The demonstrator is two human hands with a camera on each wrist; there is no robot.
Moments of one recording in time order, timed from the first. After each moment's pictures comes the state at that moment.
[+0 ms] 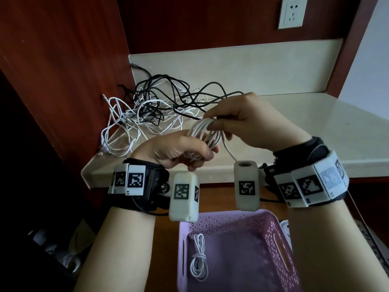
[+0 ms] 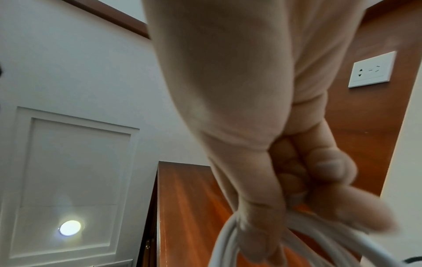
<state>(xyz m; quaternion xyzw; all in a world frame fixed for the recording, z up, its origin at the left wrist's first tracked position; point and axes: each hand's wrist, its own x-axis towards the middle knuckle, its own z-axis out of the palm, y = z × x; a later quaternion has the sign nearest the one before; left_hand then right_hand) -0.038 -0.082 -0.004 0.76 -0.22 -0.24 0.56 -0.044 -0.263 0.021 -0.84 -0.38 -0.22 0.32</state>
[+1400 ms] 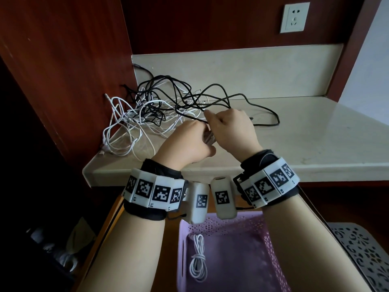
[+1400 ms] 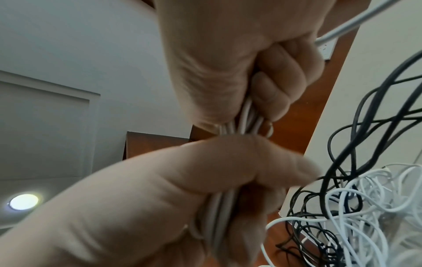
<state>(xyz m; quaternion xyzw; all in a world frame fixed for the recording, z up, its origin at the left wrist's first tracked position) -0.034 -0.108 -0.004 0.96 -0.17 0.10 0.21 -0.019 -0.222 -0.012 -0.89 -0.09 -0.28 0.36</state>
